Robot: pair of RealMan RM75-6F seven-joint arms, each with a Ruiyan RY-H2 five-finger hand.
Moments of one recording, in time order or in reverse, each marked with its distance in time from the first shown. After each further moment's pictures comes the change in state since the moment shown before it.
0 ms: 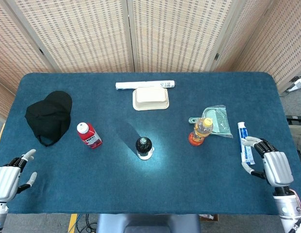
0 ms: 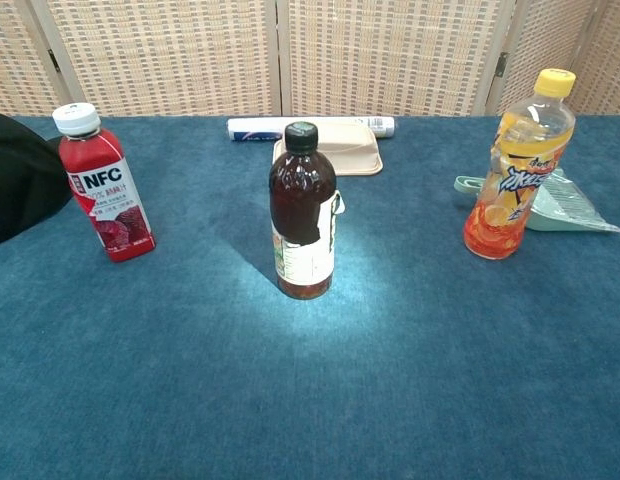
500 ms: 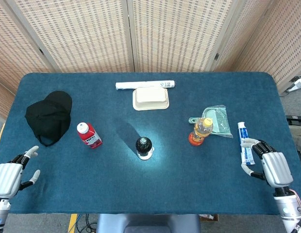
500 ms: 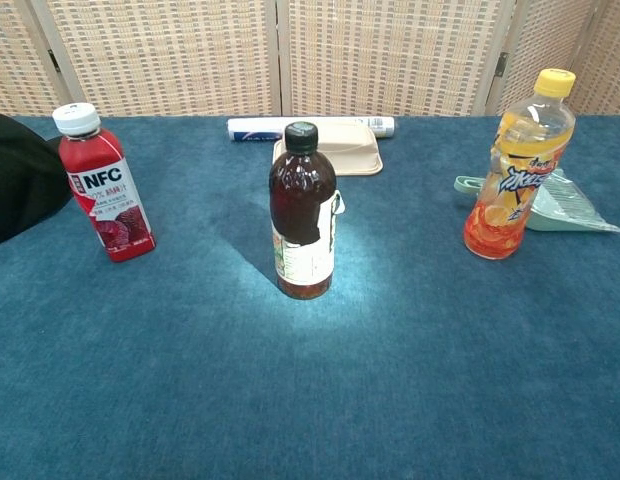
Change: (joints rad) left arm -0.035 -0.005 -0.016 0.005 0.011 -0.027 -0.096; right arm -0.002 0.041 -0.029 -0.015 -0.029 0.001 0.005
